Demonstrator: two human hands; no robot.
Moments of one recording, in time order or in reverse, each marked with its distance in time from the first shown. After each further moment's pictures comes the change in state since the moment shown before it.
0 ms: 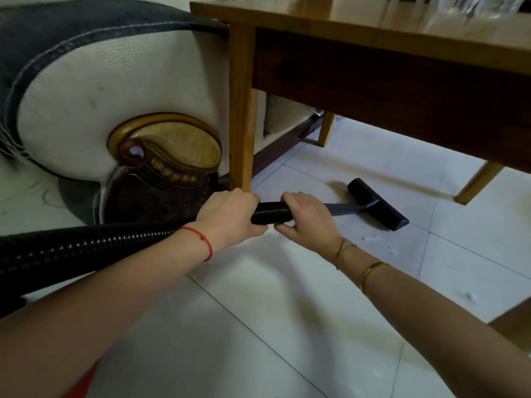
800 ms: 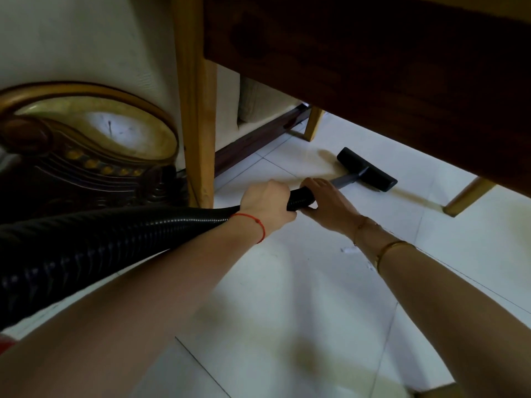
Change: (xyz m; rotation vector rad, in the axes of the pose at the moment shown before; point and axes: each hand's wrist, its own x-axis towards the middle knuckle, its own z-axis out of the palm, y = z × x) left_hand 0.146 0.087 0.061 -0.088 0.030 -0.100; right_hand 0.020 0.161 0.016 0.111 -0.270 0.200
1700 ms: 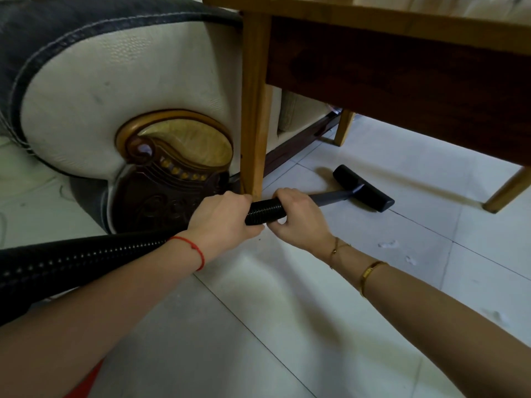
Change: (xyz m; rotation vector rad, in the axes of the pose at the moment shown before) left_hand -0.132 -0.117 -0.062 0.046 0.007 -0.050; right_hand -0.015 -0.168 0.031 0.128 0.254 -0.224
